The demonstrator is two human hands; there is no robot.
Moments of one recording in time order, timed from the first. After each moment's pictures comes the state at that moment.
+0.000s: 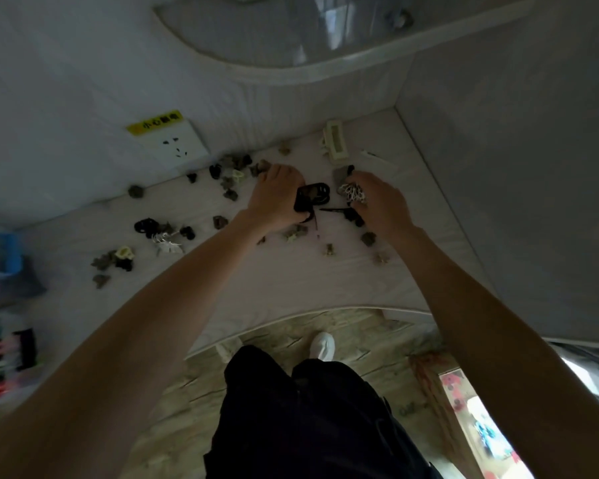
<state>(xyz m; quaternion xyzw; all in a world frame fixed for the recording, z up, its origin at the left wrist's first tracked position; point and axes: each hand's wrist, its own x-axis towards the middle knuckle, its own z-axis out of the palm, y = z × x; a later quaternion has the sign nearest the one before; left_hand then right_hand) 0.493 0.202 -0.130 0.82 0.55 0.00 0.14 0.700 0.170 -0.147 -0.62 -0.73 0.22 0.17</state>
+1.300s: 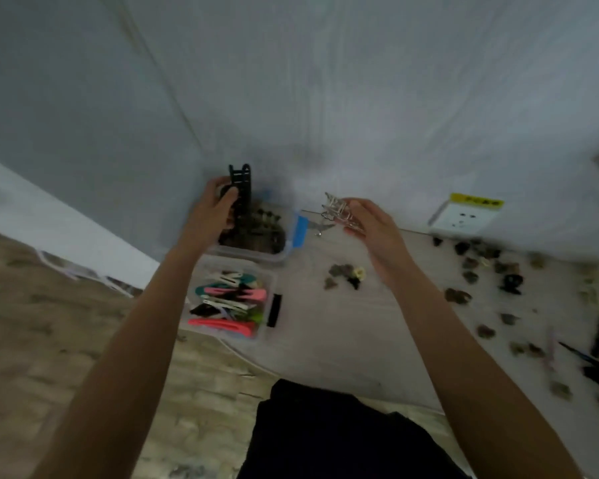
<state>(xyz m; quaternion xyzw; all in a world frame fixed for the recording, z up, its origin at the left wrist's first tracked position) 0.025 0.052 -0.025 0.30 0.80 0.42 0.30 0.266 0.147 -0.023 -0.43 -0.53 0.68 0.28</state>
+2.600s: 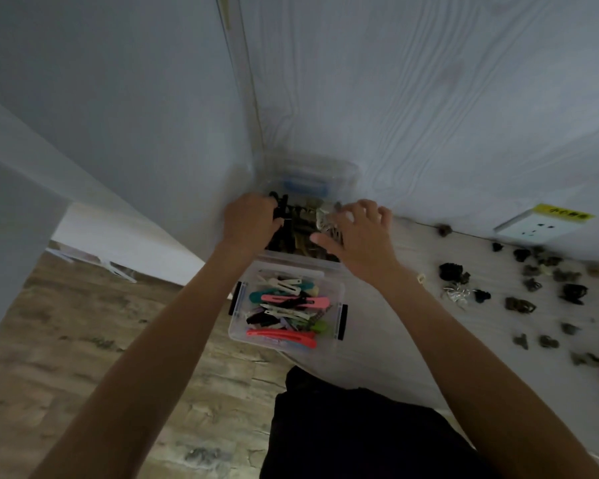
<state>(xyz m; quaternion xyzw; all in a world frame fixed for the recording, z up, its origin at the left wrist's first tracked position) -0.049 0.046 -0.066 0.57 0.82 0.04 0.07 0.143 0.116 -0.070 -0.38 -0.92 0.08 0.07</state>
